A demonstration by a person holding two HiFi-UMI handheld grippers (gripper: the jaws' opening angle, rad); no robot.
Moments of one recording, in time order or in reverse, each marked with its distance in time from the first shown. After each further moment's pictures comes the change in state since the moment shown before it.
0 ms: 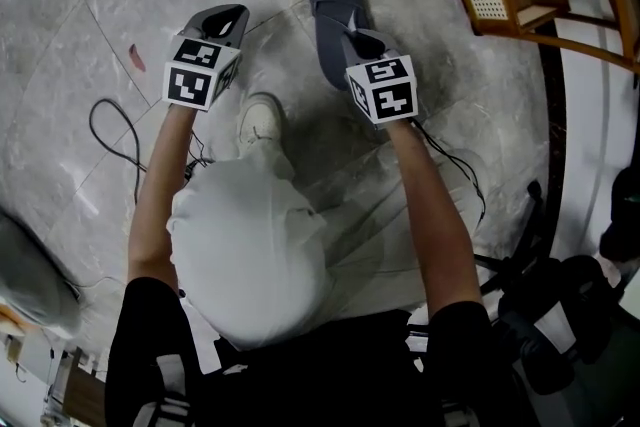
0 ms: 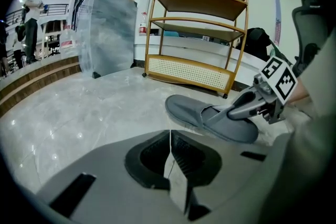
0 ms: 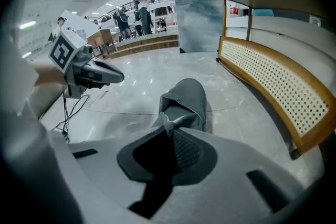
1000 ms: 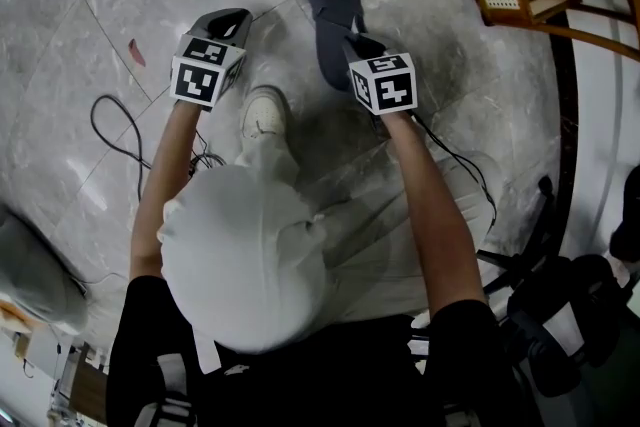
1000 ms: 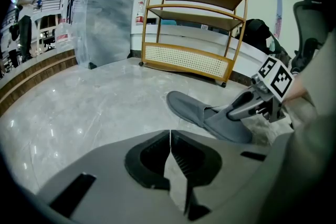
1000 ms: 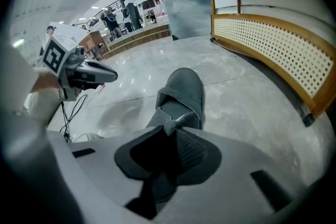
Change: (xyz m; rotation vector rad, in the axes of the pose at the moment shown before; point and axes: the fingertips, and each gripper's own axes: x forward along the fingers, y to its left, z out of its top) left arm 0.017 -0.012 -0.042 0.015 0.091 -0.022; right arm 0.026 0.004 -0.057 0.135 0.086 0.035
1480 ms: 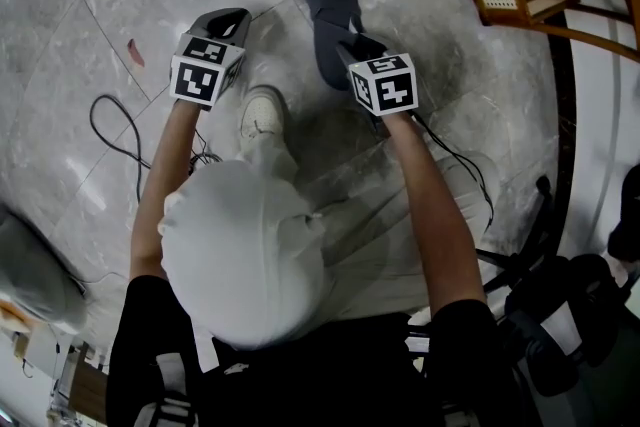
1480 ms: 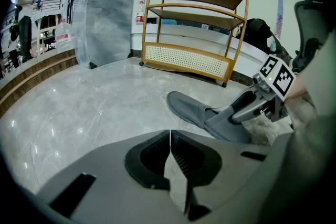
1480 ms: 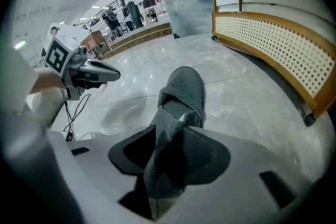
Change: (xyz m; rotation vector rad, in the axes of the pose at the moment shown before) left arm -0.002 -0.004 0.002 -0.005 0.019 -0.004; right arm -0.004 0.003 -0.003 0.000 0.022 0.029
